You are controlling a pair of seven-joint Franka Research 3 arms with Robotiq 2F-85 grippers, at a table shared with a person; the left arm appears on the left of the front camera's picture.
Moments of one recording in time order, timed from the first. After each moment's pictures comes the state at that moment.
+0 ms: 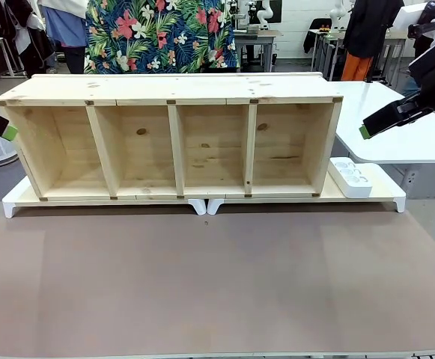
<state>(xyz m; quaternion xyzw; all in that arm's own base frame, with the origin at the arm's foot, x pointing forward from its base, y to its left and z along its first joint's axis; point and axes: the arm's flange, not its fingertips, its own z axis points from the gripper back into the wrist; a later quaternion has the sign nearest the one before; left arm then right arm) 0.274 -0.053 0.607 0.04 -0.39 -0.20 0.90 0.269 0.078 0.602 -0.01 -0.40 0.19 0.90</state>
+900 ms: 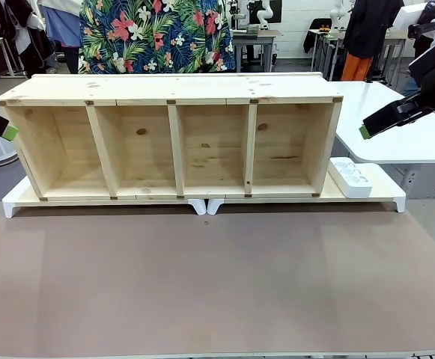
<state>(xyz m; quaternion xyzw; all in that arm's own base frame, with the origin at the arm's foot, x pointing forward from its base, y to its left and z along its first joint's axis) 0.274 -0.053 0.607 0.04 -0.39 -0.20 0.90 0.269 0.078 0.602 -0.01 -0.40 0.19 0.90</state>
